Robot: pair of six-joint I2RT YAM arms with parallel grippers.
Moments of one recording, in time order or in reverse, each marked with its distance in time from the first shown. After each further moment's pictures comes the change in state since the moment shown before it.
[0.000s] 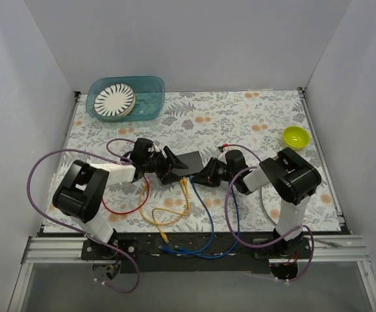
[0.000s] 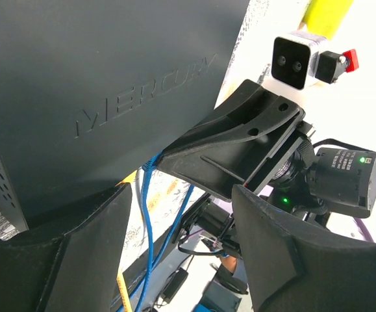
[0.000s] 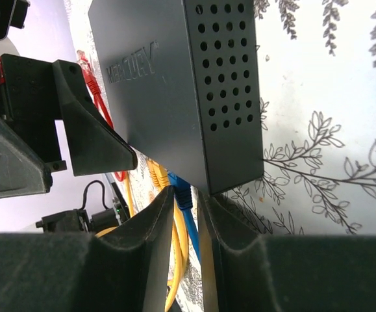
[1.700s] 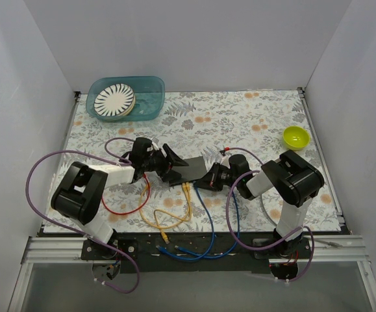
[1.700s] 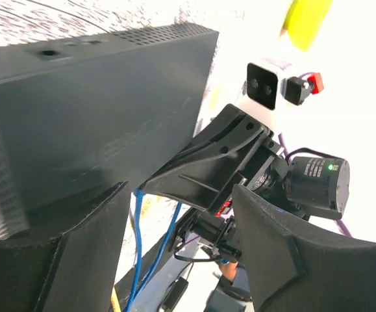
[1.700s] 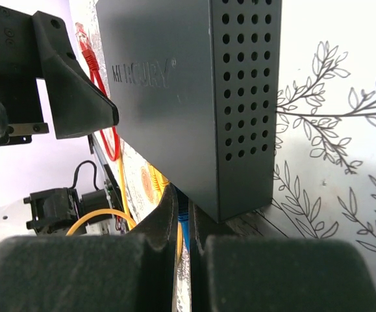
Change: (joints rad) left arm -0.003 -0.022 -0.014 0.060 -0.002 -0.016; right arm -0.001 -0.026 -0.087 0.076 -0.034 -0.042
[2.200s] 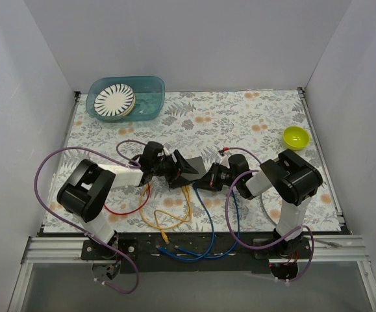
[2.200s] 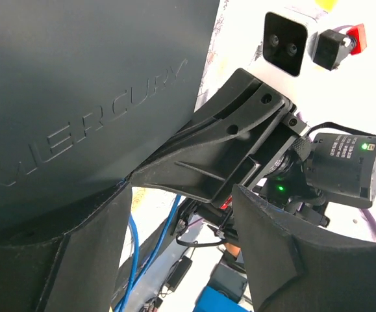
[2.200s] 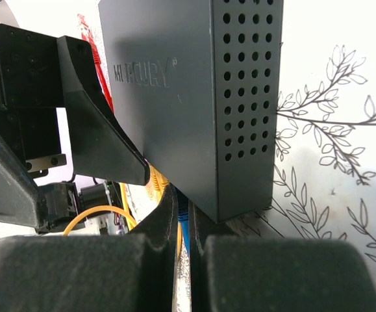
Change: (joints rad) left arm -0.116 0.048 0.004 0.040 -0.020 -0.043; right arm -0.001 0.020 0.007 0.016 -0.034 -0.019
